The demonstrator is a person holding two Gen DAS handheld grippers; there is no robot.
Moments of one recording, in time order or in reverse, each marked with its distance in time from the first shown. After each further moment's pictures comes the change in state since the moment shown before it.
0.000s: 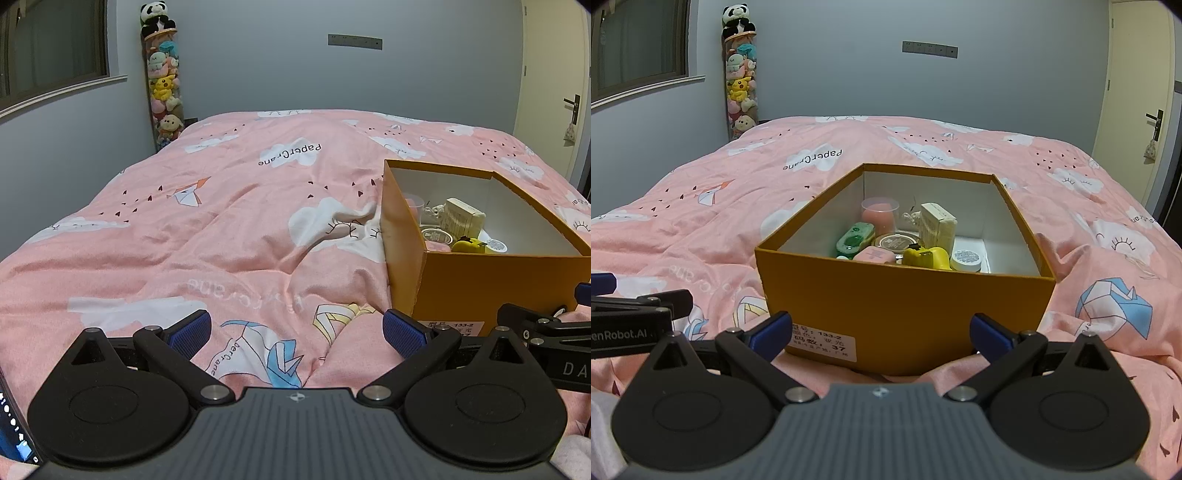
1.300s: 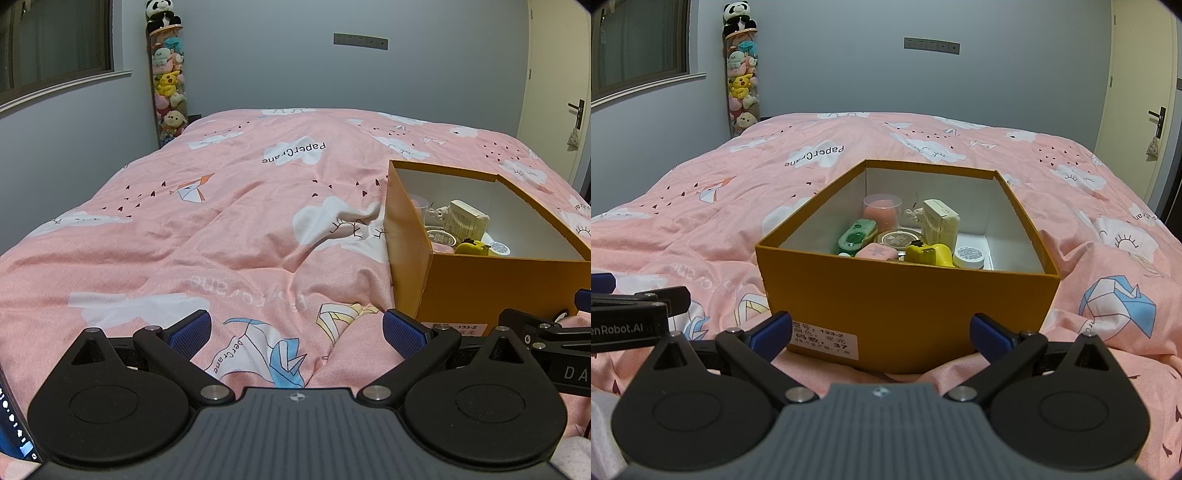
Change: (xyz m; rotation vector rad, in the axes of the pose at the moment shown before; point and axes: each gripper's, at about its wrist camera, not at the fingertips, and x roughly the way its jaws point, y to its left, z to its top) left arm 0.001 0.003 0.000 -0.013 0.005 0.002; right arm 0.002 0.000 0.000 -0.001 0.008 0.007
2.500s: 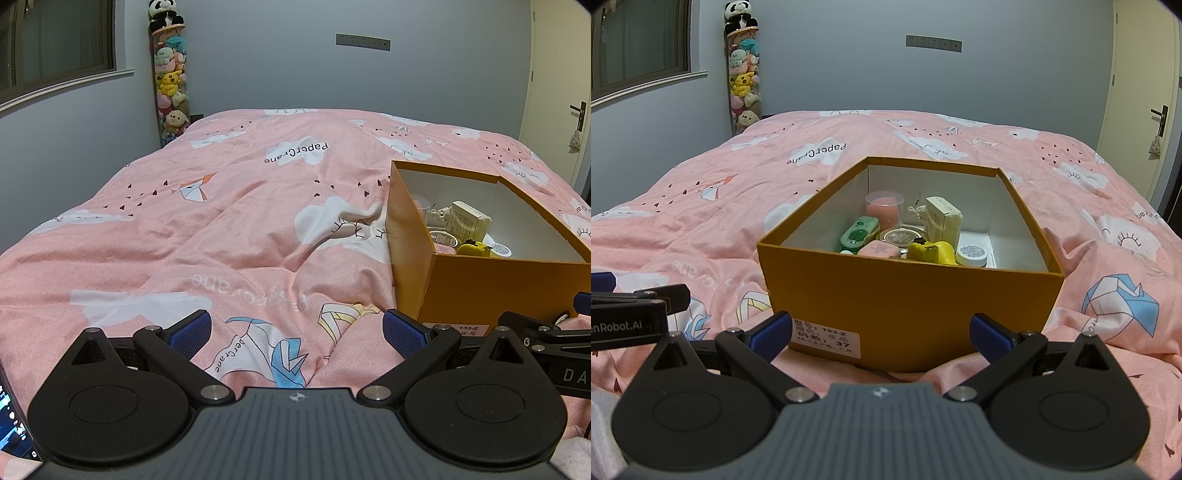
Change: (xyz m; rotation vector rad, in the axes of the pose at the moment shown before) left arm 0.000 0.002 -0.001 -0.004 0.000 0.002; right arm 0.001 0.001 -0.002 -0.002 0.004 0.005
